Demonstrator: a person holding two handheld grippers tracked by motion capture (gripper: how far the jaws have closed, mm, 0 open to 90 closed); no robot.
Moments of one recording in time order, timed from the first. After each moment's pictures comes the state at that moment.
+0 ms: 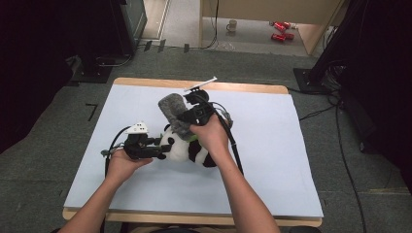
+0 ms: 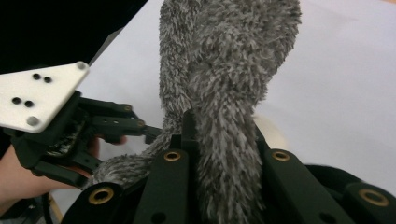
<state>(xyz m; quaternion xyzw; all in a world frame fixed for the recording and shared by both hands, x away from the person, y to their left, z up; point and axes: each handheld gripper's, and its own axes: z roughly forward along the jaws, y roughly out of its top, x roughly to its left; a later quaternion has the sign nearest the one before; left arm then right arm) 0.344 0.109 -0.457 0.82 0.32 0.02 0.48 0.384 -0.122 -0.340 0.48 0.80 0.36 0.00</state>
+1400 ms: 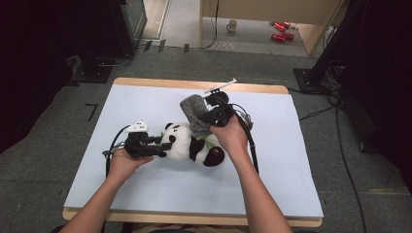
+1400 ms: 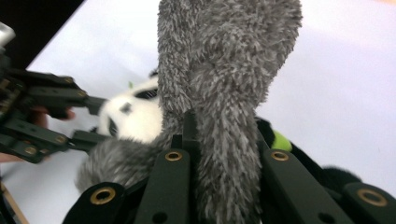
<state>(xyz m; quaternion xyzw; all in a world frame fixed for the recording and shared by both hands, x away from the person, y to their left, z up) 0.347 0.108 -0.457 0.81 0.33 0.02 0.49 0.382 -0.173 -0.345 0.50 0.80 0.33 0.04</state>
